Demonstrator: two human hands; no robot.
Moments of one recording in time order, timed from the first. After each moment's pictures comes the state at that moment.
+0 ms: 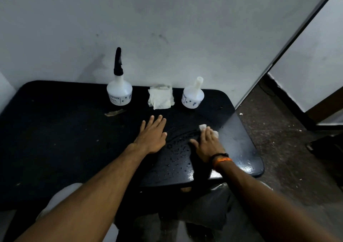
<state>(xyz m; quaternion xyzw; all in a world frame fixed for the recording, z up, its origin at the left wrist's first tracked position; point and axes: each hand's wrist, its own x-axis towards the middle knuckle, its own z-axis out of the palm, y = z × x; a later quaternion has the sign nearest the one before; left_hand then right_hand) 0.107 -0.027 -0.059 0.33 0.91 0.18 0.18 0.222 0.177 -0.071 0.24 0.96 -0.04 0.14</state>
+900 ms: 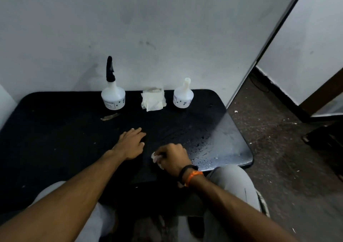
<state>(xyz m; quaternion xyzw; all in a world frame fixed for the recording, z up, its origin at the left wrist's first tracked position) 0.108 -0.075 -0.064 0.32 0.92 0.10 0.21 0.252 0.064 -0.028 0.13 0.95 -0.28 0.06</state>
